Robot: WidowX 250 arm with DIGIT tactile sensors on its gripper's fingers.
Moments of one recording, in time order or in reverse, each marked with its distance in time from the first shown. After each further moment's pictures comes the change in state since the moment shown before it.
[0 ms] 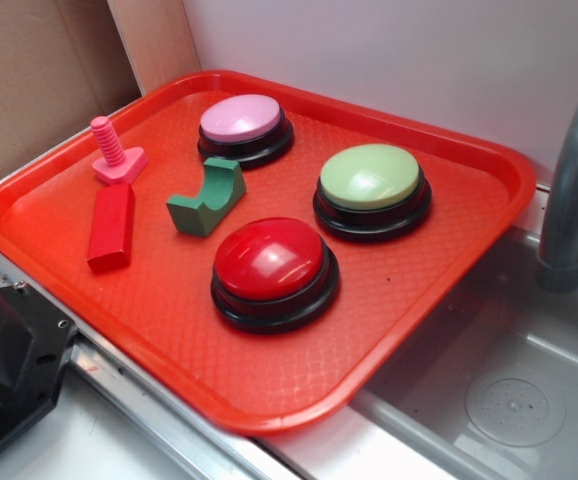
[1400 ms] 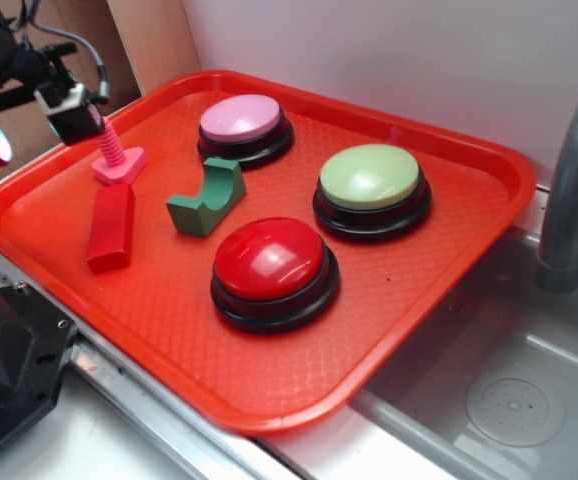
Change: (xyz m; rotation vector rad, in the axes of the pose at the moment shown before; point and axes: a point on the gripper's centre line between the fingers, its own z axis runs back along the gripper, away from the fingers) arm 0.019 0.104 -0.158 -0.014 -0.049 0.927
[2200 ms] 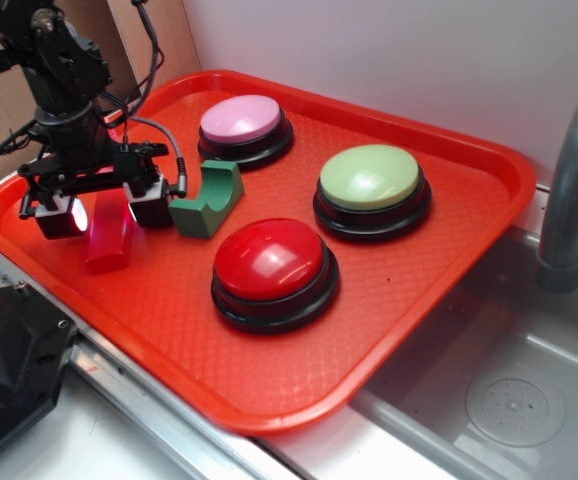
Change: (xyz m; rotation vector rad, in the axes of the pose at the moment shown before) arm -0.012 -0.018 -0.065 0.168 -0.026 -0.085
